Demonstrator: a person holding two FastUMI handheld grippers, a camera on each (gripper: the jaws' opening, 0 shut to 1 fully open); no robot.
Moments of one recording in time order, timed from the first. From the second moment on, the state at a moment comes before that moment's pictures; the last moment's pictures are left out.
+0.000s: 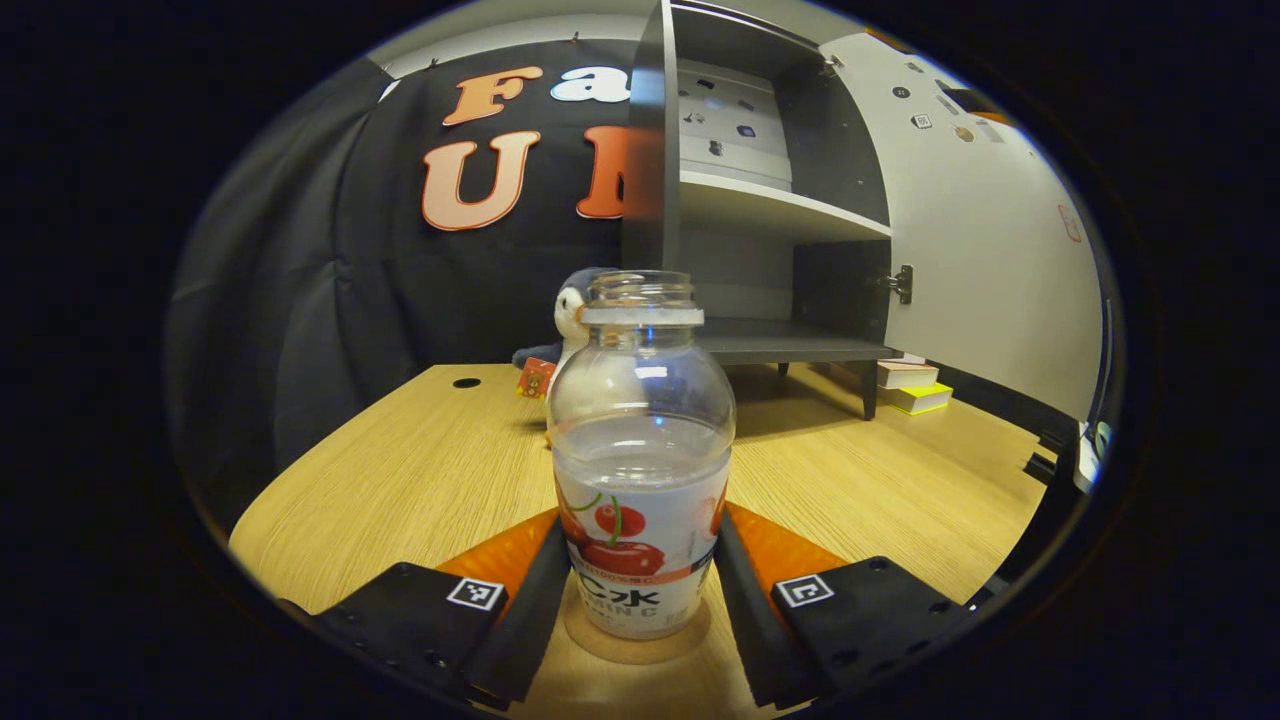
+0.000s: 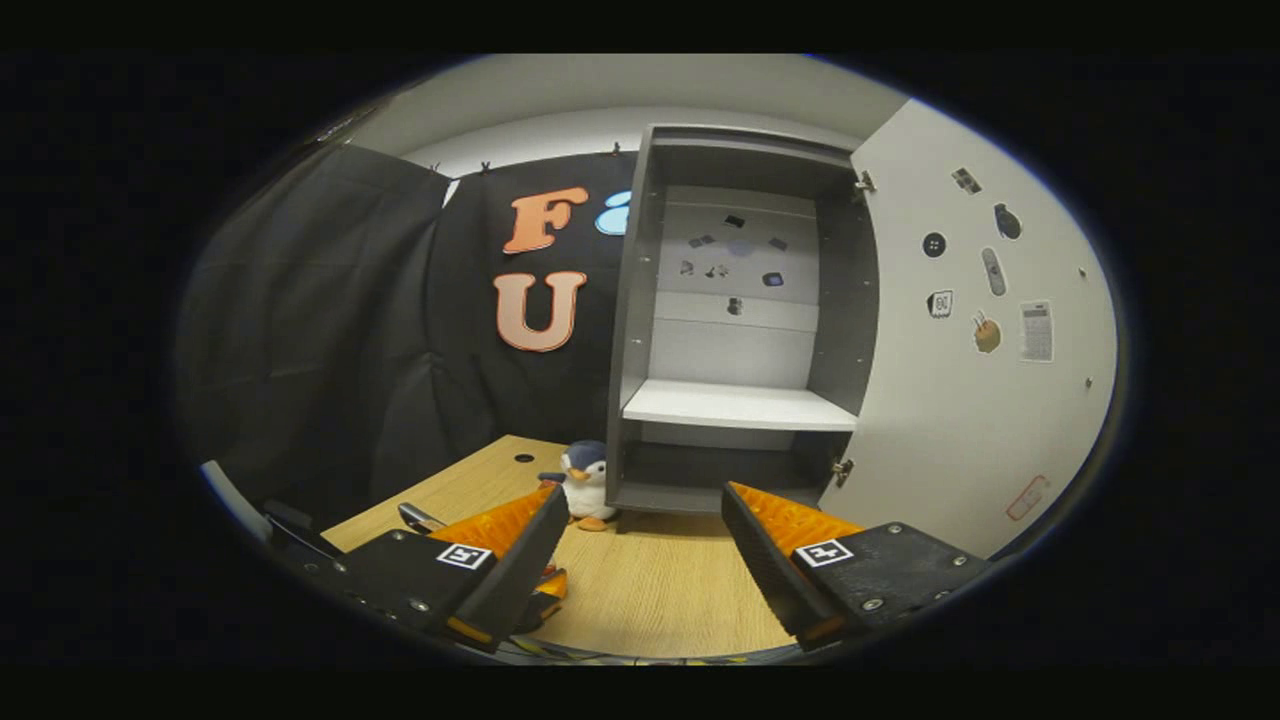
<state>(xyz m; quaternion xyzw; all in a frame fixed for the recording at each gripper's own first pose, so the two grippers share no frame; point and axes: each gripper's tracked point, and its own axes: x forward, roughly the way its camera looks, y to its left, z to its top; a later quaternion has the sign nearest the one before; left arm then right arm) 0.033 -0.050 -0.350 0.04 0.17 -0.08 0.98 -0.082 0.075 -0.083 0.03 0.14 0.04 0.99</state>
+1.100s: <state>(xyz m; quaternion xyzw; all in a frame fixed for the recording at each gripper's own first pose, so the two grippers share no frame) 0.058 -0.065 -0.257 0.10 0.11 -0.09 0.99 -0.103 0.031 -0.055 0.06 0.09 0.01 0.99</state>
